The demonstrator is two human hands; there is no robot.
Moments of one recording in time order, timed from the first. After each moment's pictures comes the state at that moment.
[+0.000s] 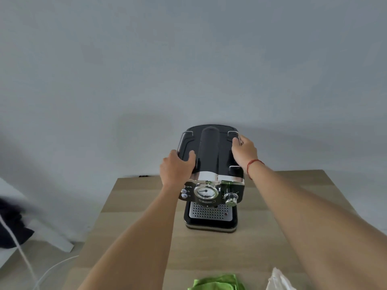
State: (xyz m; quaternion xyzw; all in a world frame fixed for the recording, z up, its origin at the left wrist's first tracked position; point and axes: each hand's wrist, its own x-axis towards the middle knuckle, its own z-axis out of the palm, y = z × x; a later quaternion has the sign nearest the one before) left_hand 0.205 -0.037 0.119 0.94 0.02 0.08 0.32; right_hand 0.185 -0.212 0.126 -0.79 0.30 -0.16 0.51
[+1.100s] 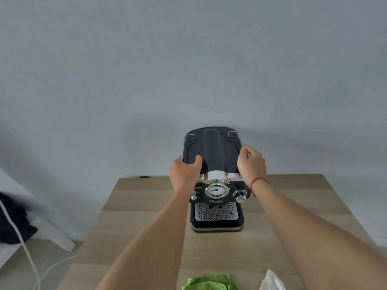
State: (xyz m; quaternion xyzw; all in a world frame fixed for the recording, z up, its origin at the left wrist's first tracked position) left_hand 0.181 -0.069 0.114 0.87 0.07 0.07 0.48; right_hand 0.145 -0.227 0.110 -0.79 0.28 -0.25 0.49
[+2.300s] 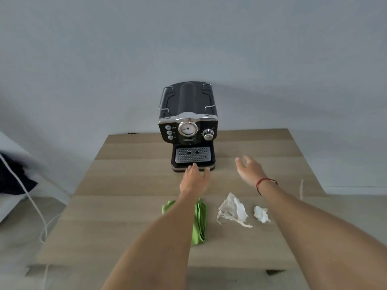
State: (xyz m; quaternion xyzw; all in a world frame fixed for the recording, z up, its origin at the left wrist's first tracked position) left_hand -0.016 -0.094 0.034 0.94 -0.02 -0.17 0.30; right_hand -0.050 -0.263 0.039 -0.86 0.28 0.03 0.43
